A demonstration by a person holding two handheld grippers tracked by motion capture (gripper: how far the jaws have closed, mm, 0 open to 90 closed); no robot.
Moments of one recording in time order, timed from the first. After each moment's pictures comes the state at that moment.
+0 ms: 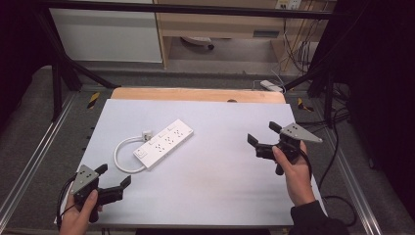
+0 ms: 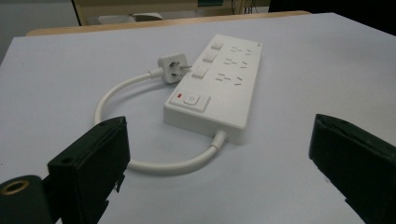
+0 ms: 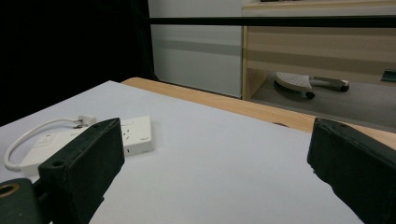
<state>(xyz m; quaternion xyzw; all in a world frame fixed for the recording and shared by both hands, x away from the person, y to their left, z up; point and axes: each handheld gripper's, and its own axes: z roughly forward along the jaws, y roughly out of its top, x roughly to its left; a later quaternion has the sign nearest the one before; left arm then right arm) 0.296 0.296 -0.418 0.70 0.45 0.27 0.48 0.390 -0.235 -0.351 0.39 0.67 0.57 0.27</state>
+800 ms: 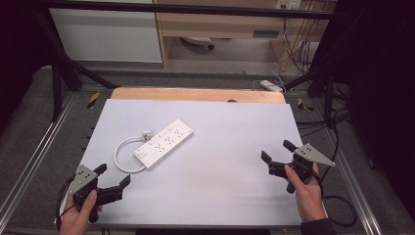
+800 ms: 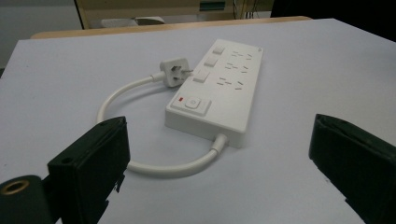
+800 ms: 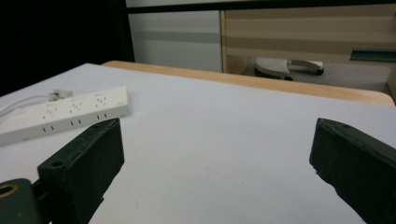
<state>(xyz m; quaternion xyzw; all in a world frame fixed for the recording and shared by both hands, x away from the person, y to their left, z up) 0.294 0.297 -0.416 0.70 0.46 0.27 0.49 0.355 -0.273 -0.396 0.43 0.66 0.55 0.29</state>
